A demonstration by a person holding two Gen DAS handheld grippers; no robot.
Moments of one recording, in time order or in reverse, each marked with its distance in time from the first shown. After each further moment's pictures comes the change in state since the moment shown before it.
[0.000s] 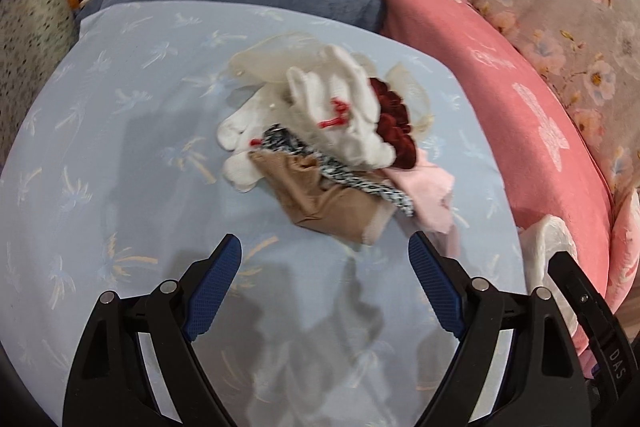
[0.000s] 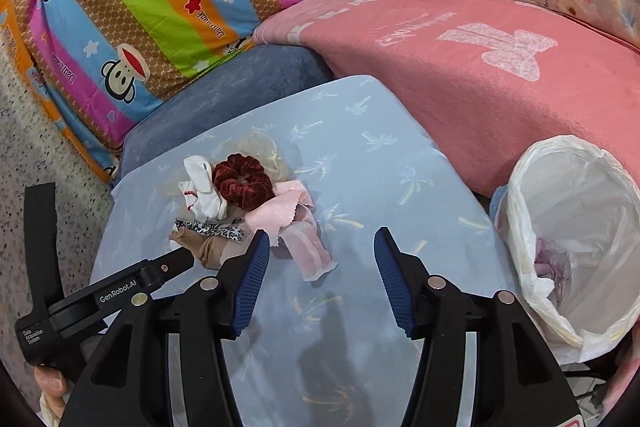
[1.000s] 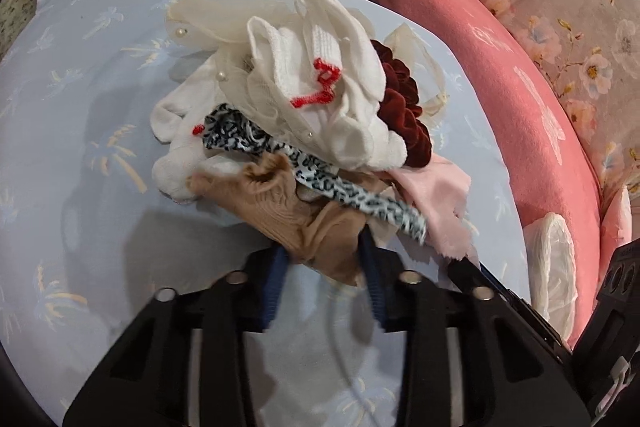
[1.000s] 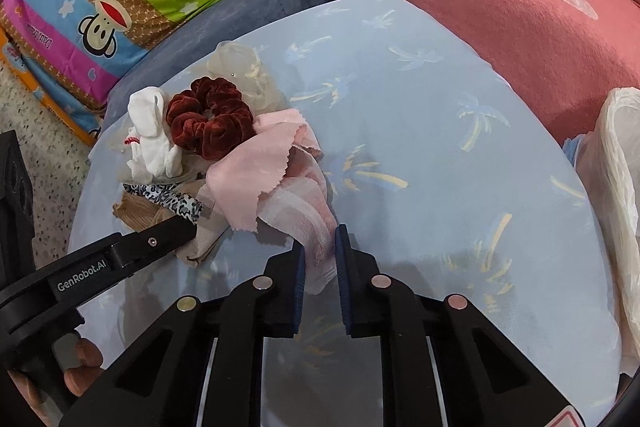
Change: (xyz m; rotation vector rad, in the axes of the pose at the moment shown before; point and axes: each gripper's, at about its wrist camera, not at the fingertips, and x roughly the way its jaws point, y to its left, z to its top) left arm 0.050 0.000 0.007 -0.001 0.088 -0.109; right arm 0.101 0.003 -0.016 0.020 0.187 0.015
